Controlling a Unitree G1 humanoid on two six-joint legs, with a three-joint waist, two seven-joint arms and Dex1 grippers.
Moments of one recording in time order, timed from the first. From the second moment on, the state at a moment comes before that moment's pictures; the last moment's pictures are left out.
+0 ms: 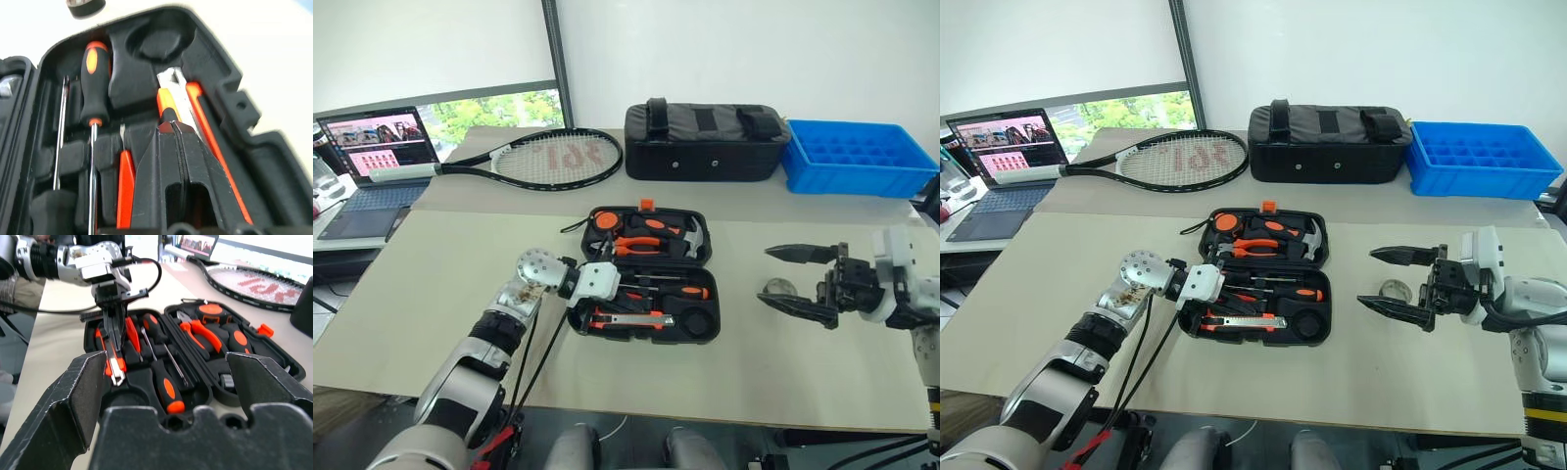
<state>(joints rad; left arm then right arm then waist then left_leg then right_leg) -0.70 0.39 -0.37 0.63 -0.06 -0.38 -1.42 -0.18 -0.84 -0.30 -0.02 0.61 0.22 1.37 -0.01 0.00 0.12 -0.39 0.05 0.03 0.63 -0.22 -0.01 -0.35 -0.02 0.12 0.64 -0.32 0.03</state>
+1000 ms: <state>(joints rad) -0.61 0.73 -0.08 -0.16 -0.53 0.53 -1.36 -0.33 -0.97 -0.01 0.27 0.14 0.17 1.26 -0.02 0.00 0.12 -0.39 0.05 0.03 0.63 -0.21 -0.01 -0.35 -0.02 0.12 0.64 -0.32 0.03</state>
